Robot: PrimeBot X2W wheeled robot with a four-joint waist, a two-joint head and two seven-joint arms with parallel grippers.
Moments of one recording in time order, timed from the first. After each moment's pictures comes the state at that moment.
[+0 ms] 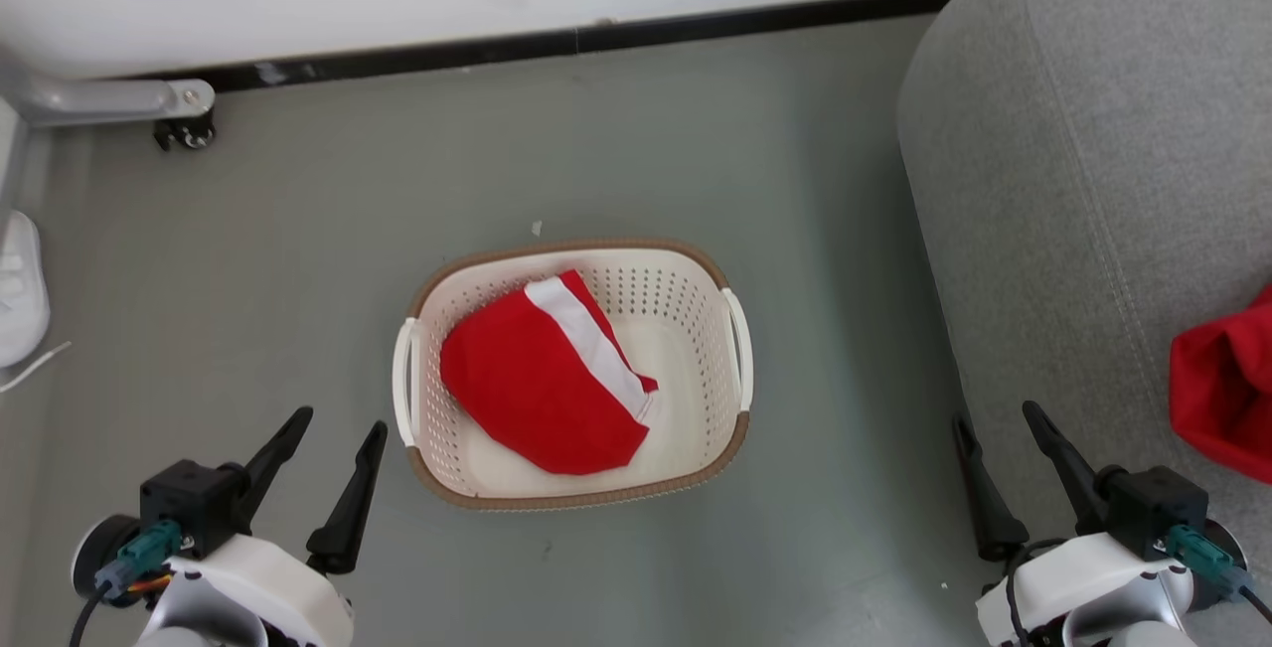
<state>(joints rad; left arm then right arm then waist) -0.16 0.42 -0.42 0.09 -0.63 0.04 -0.12 -0.03 -0.04 -0.02 0.18 0.05 0.12 -0.26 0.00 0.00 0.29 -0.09</state>
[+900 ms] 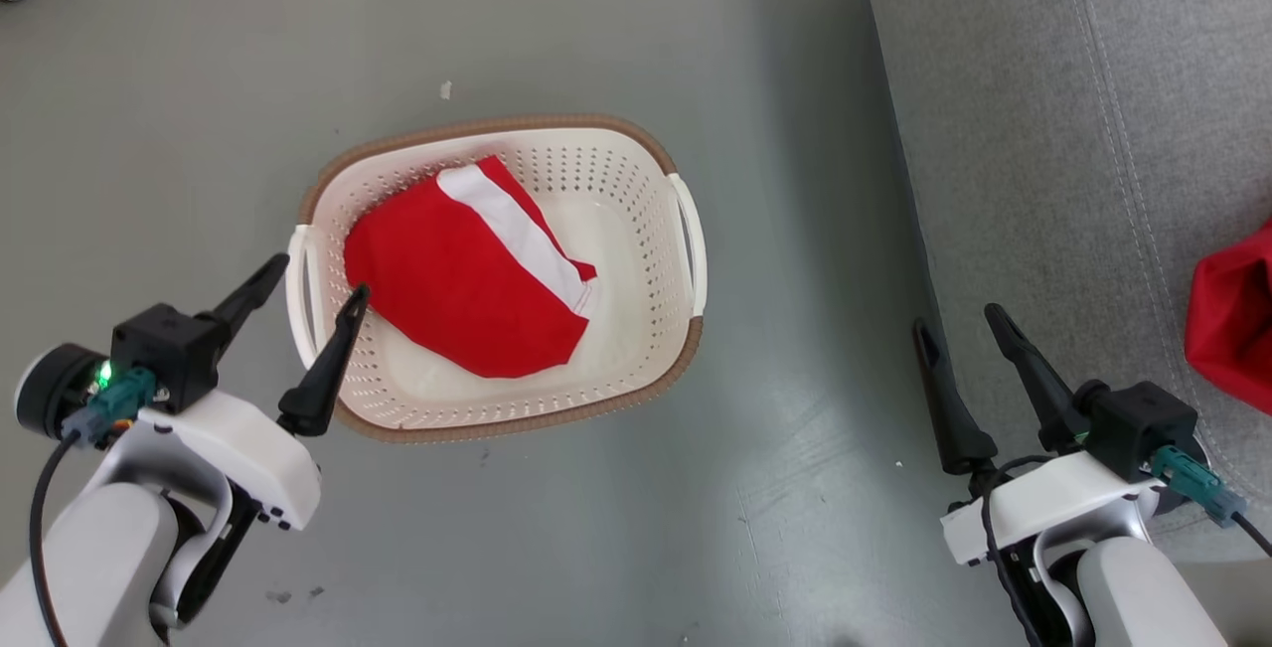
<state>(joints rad) -0.39 0.48 -0.44 0.06 -0.56 0.00 -0.01 -0.15 -0.04 0.05 0.13 0.11 0.12 -0.26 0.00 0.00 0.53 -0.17</state>
